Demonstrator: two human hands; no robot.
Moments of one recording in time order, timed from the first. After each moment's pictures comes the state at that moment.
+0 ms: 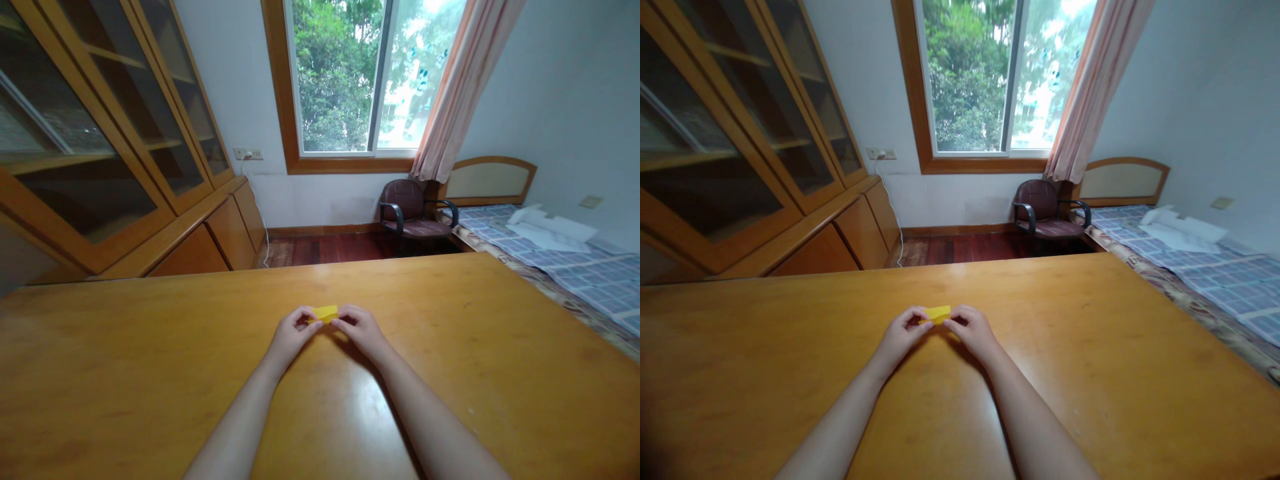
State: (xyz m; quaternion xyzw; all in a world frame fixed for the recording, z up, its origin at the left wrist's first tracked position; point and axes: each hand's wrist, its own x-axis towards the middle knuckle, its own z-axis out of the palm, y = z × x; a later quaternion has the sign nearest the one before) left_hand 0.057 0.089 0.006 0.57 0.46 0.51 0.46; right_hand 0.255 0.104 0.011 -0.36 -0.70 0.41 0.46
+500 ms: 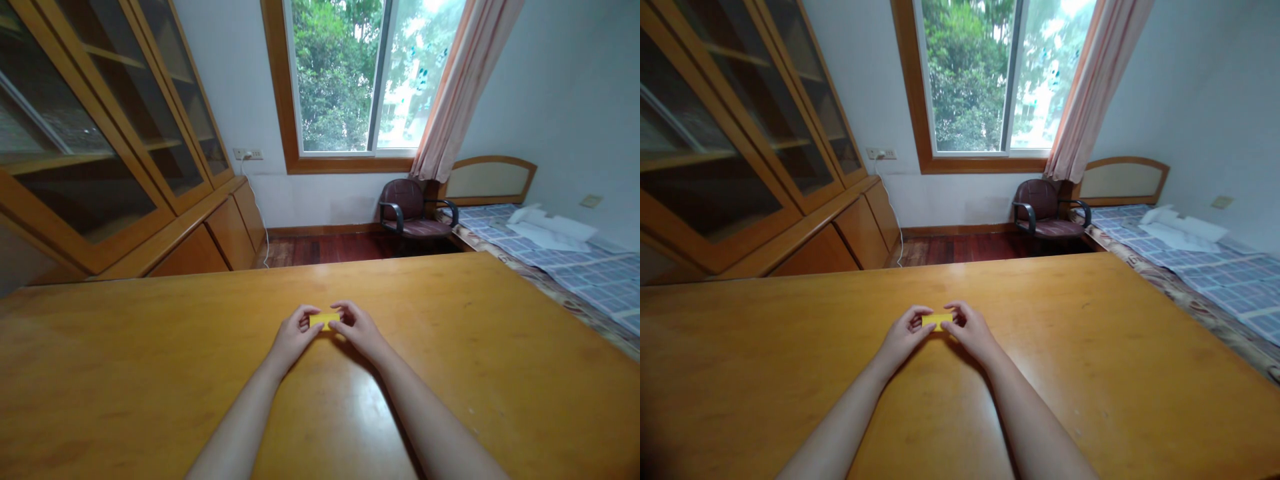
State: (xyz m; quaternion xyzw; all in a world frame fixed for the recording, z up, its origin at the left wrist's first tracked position) left_hand 0.058 0.087 -0.001 0.60 0.49 0.47 0.42; right_hand 0.249 0.102 0.004 -0.40 -0.64 0.50 0.44
